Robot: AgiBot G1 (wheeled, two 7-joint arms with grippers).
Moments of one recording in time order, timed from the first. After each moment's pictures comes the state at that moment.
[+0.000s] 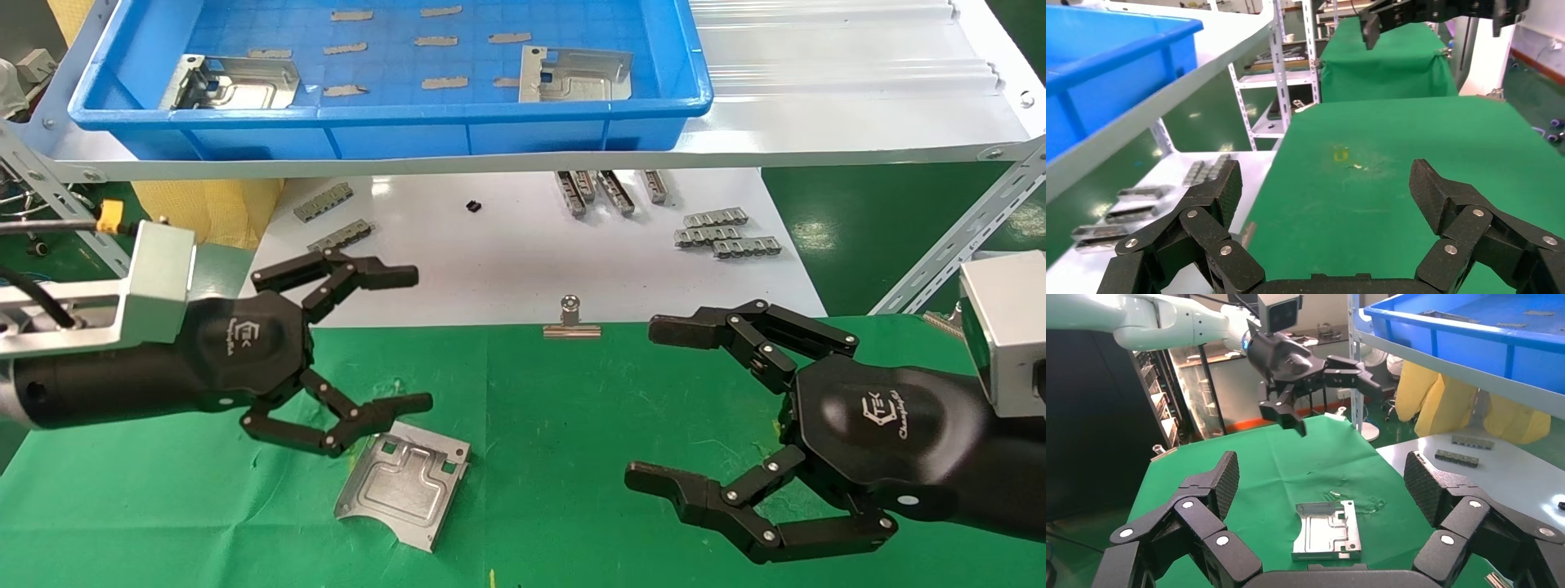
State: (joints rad) left arm -1.52 0.81 0.89 -0.60 0.61 1.58 0.36; right arm 1.07 -0.55 -0.38 1.22 -0.62 -1.42 0.12
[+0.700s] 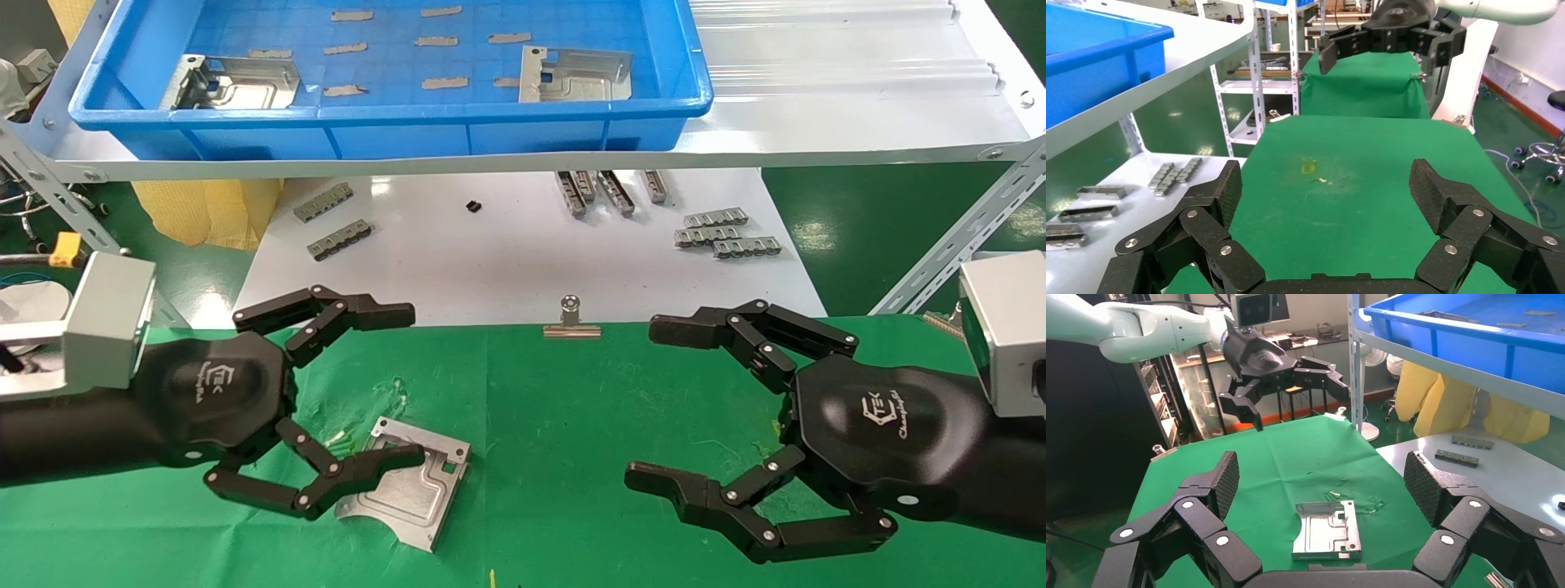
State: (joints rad) left arm -1.33 0.73 0.63 -0.89 0.66 1.55 0.13; right arm 1.07 -0.55 -0.38 1.22 -0.62 -1.42 0.12
